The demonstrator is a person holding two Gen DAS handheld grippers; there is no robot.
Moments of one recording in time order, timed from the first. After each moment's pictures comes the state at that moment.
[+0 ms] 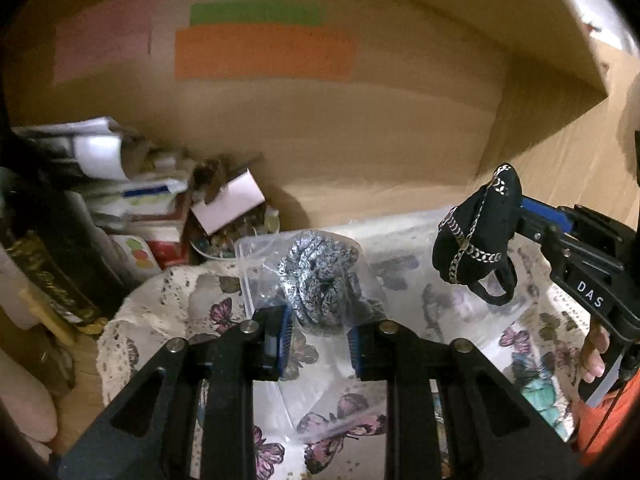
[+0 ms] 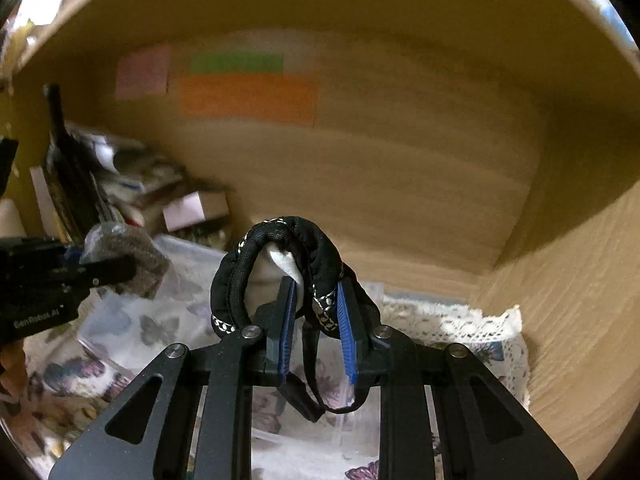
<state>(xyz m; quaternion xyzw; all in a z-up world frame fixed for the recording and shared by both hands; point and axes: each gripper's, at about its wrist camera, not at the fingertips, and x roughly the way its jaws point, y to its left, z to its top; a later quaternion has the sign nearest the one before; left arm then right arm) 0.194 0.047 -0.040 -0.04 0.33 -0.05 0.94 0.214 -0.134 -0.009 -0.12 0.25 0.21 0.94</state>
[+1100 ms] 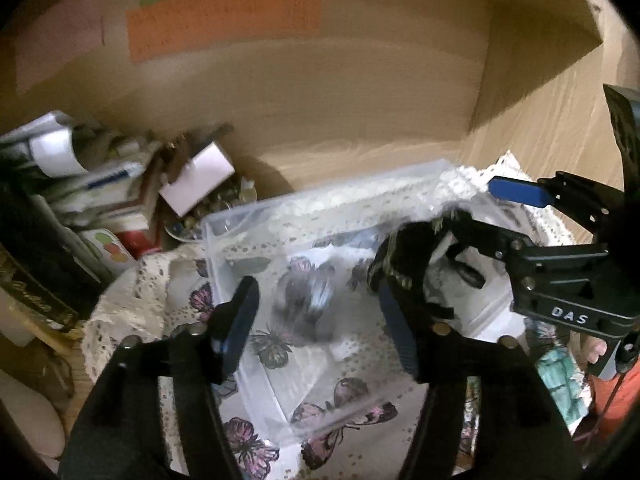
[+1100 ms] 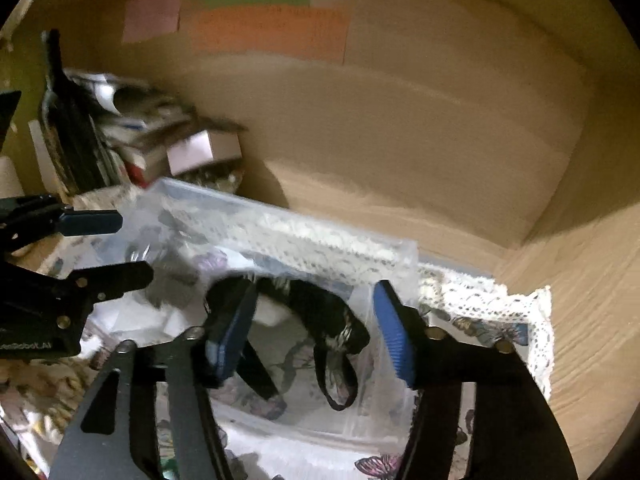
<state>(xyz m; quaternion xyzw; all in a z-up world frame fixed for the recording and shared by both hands) 0.200 0.028 -0.052 0.01 0.36 -0.07 0.93 0.234 -0.115 -0.047 -0.17 0.34 0.22 0.90</state>
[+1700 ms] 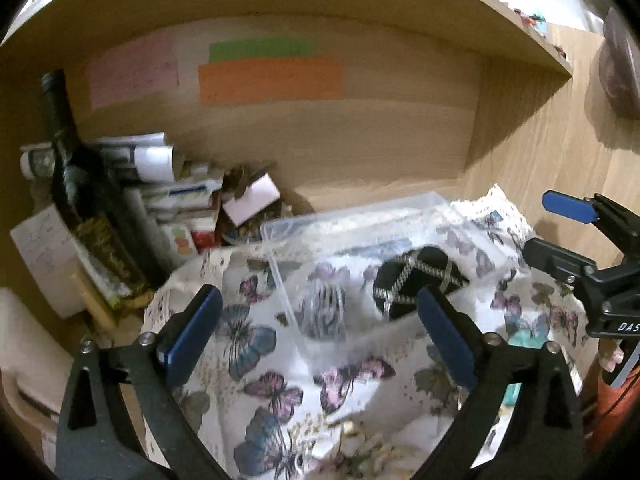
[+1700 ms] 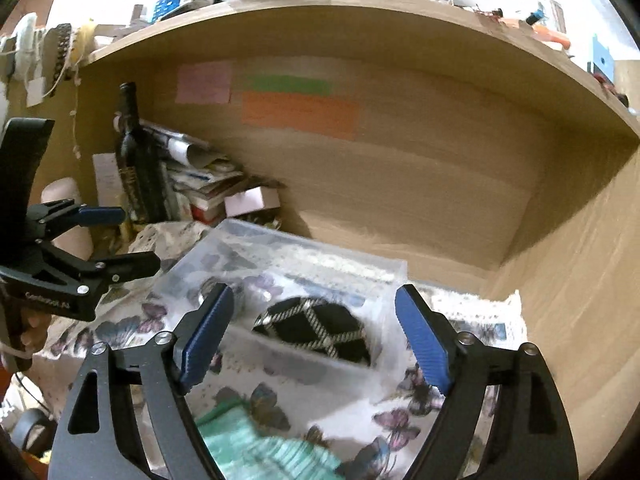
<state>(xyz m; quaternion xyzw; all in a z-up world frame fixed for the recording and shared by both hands) 0.116 0.048 -0.025 0.00 0.30 -0.03 0.95 0.139 -0.141 0.005 -0.13 0.23 0.26 0.93</state>
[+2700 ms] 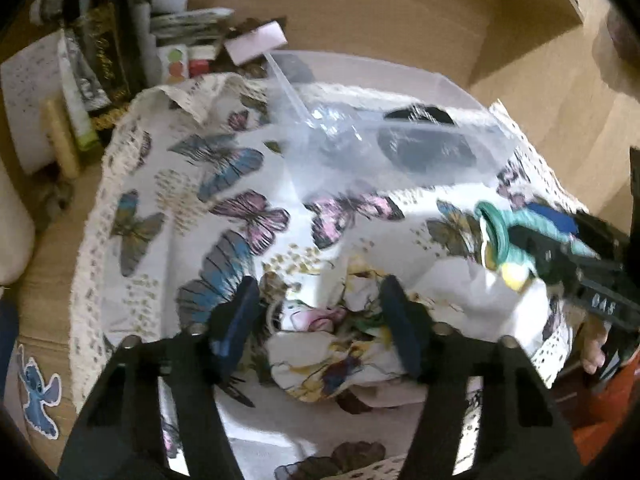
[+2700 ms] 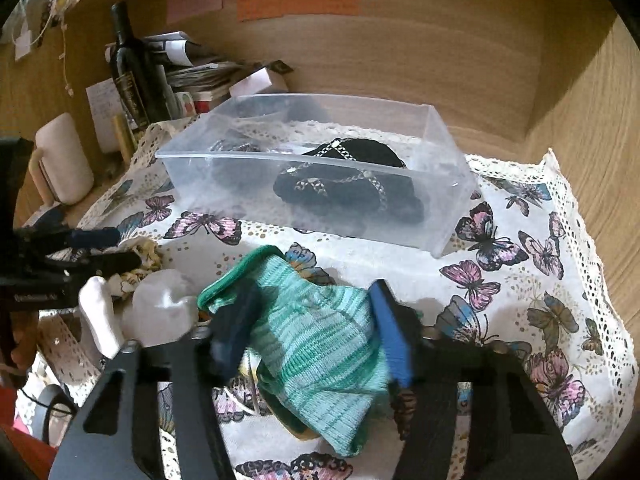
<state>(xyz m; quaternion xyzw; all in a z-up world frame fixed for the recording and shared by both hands) 0.069 0.051 -0.127 -0.06 0.42 -0.06 0.90 0.102 -0.153 -0.094 -0.10 0.36 0.24 0.89</state>
